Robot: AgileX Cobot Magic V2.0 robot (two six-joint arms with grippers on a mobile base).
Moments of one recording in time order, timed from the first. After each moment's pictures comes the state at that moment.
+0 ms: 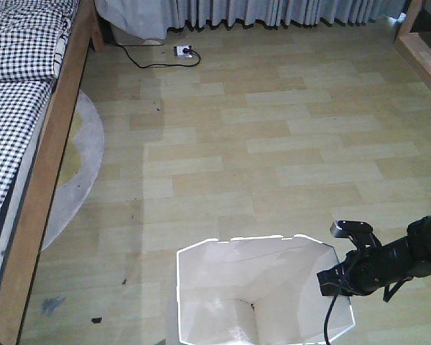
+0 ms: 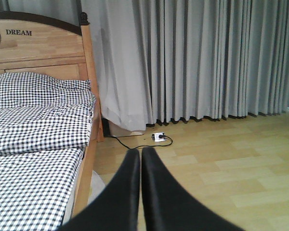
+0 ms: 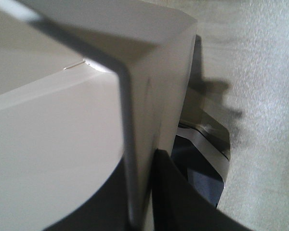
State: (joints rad) left arm 0.01 -0.01 0.03 0.03 0.08 0.00; right arm -0.17 2.33 -0.67 1.53 0.49 -1.86
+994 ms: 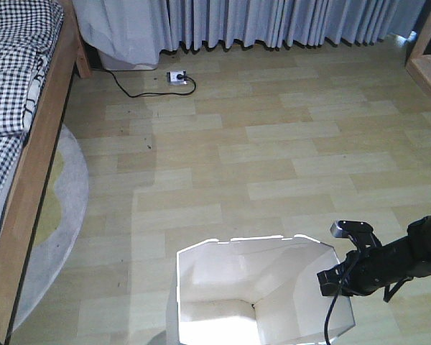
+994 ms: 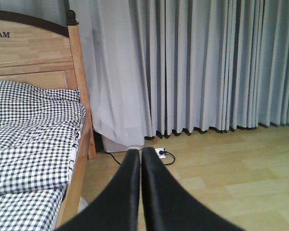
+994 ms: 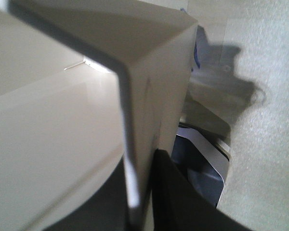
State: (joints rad) left arm 0.01 -0.01 0.03 0.03 0.08 0.00; right arm -0.17 2.33 -0.67 1.53 0.49 -1.86
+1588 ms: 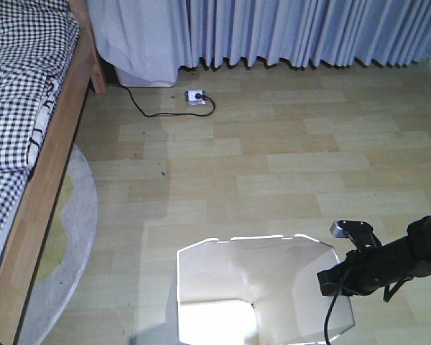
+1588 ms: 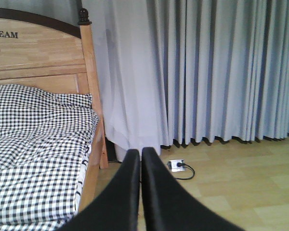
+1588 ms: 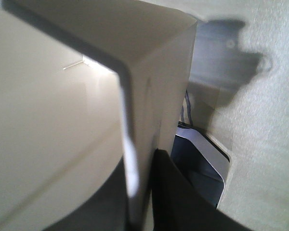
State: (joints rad) left arm 0.01 -0.01 0.03 0.03 0.08 0.00; right arm -0.17 2.33 -0.67 1.53 0.49 -1.86
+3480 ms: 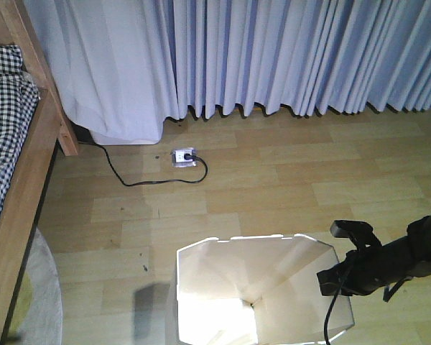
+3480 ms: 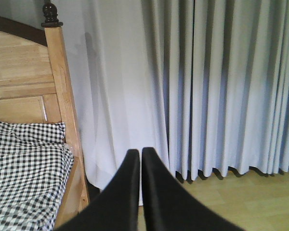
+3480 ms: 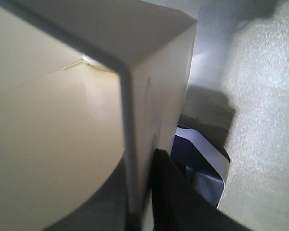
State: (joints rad) left arm 0.01 -0.01 0.03 0.03 0.08 0.00; right arm -0.17 2.33 -0.67 1.53 0.49 -1.86
